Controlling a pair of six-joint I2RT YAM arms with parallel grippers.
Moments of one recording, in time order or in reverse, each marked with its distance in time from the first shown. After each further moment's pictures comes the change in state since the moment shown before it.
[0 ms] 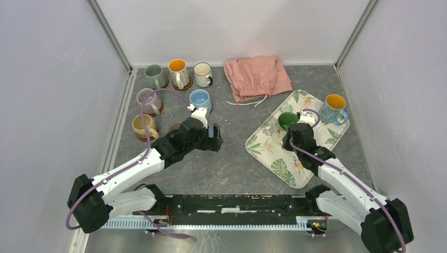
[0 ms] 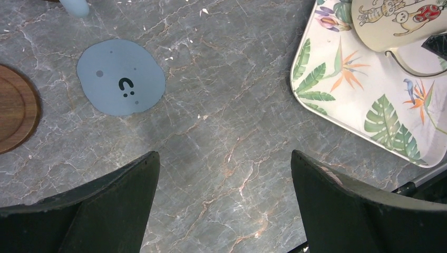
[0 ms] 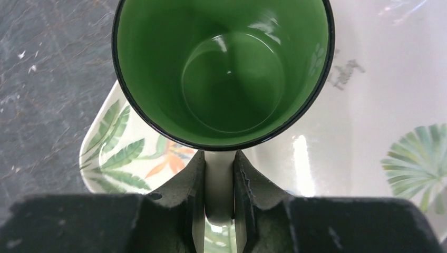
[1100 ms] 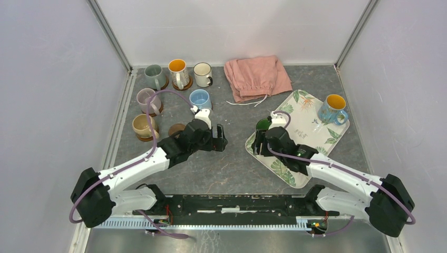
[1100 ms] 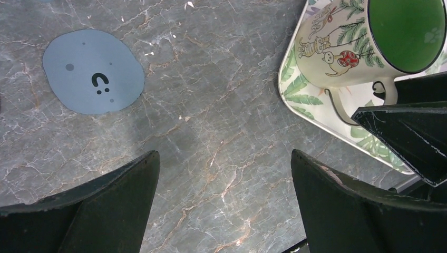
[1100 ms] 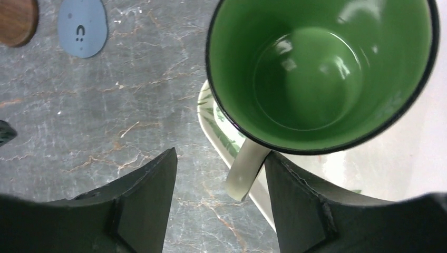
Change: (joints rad) left arm -0.031 0.055 -0.016 0.067 -0.008 -0.087; right arm 0.397 0.138 0.101 0.022 0.011 0.132
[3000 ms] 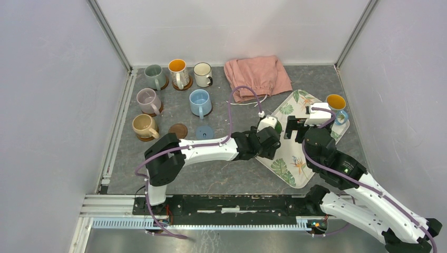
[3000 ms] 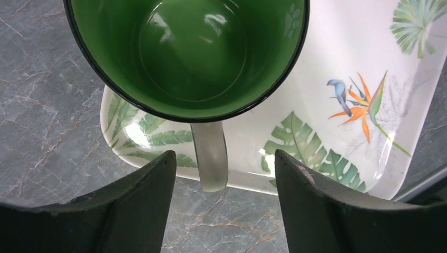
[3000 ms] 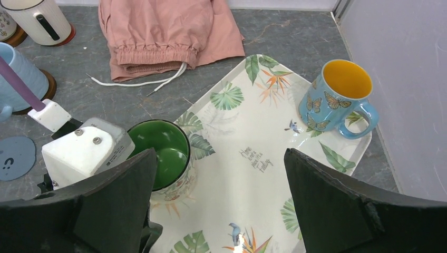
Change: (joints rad) left arm -0.378 0.764 0.659 -0.082 -0.186 -0.076; right arm 0.015 -0.399 0.237 -0.256 0.534 -0.446
